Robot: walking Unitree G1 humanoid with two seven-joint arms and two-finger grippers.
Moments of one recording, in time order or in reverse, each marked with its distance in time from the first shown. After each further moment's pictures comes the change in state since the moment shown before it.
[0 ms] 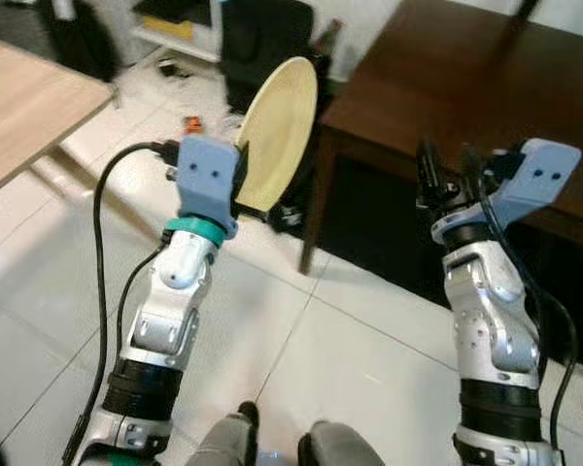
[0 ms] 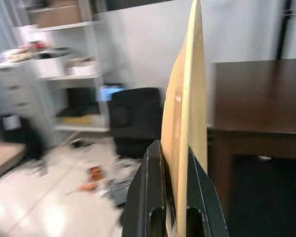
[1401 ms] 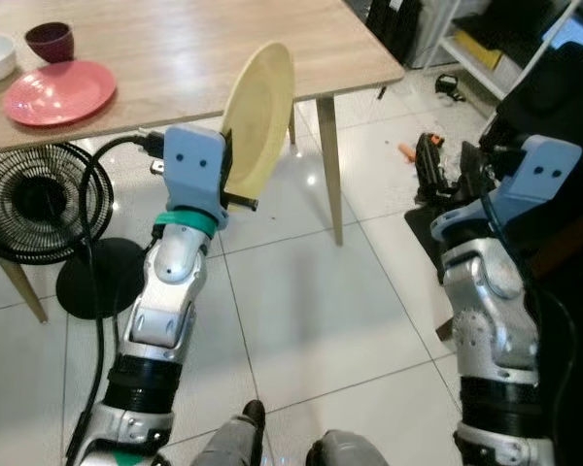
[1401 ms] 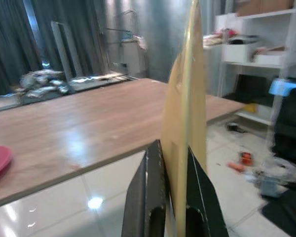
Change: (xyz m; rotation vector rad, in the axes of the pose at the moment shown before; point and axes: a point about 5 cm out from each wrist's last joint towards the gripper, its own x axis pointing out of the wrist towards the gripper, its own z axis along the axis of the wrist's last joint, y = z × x) left arm 0.009 -0.005 0.010 0.004 -0.037 0.010; right arm 0.001 -0.006 0.006 0.006 -0.033 -0.014
